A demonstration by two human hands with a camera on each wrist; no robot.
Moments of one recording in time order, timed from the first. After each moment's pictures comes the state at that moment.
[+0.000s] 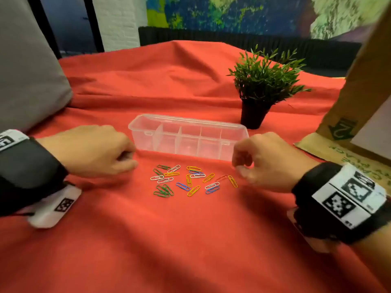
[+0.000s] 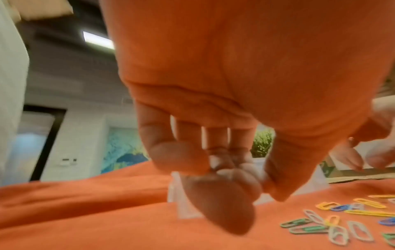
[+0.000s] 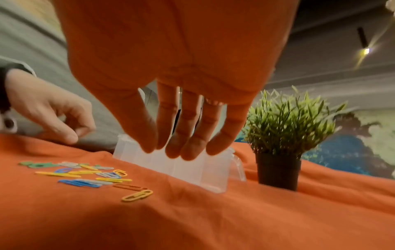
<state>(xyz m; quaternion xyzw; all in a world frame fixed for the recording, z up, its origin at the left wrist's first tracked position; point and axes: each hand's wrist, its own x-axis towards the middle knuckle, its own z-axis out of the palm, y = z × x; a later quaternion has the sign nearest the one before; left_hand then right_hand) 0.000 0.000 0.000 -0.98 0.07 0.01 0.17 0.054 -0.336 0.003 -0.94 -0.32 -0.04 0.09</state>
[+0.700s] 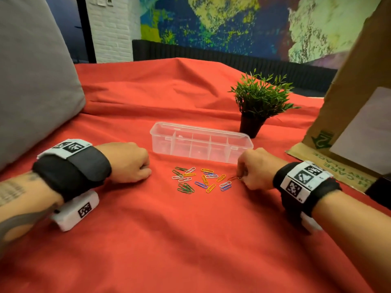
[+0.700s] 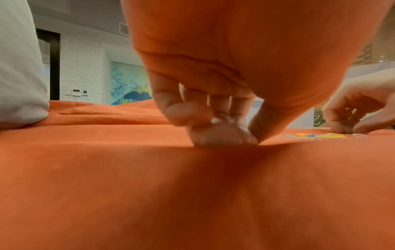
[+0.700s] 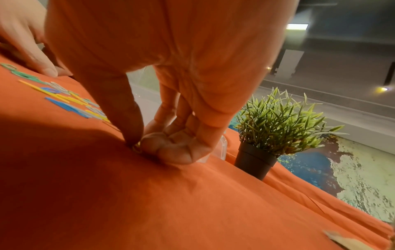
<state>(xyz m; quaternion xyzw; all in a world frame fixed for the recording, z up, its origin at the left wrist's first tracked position) -0.004 0.019 -0.020 -0.99 0.08 0.07 0.10 0.039 -0.304 -0.003 -0.98 -0.21 0.04 0.01</state>
